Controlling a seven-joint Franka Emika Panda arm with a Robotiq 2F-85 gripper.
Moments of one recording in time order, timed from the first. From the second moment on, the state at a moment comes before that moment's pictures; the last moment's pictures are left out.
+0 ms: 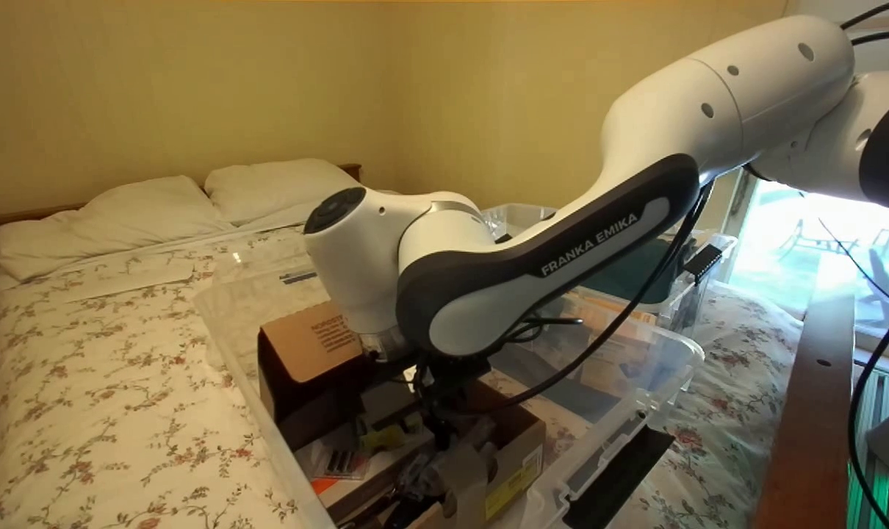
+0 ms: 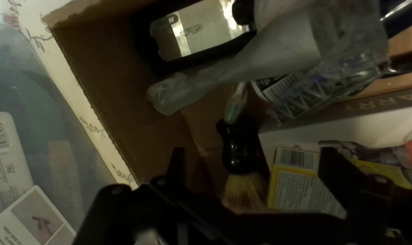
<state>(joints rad) 0.83 0.99 0.02 -1.05 -0.26 1.77 1.30</state>
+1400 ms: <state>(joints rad) 0.79 1.18 0.02 -0.86 -0.19 1.72 1.12</state>
